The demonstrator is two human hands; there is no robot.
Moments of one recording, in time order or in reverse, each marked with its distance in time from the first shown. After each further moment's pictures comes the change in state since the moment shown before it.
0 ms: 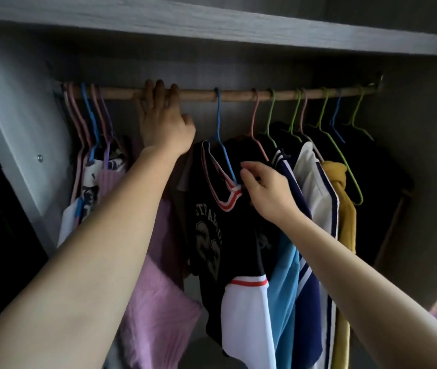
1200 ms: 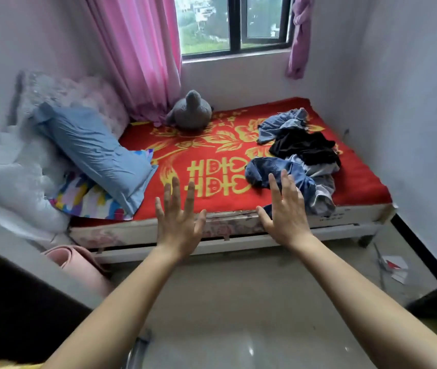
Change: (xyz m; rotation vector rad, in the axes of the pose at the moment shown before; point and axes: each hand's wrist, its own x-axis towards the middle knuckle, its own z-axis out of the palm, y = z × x) left_hand -0.589 0.670 0.005 -0.739 -0.727 1.110; right_hand -0.629 0.228 -0.588 -1.104 0.548 0.970
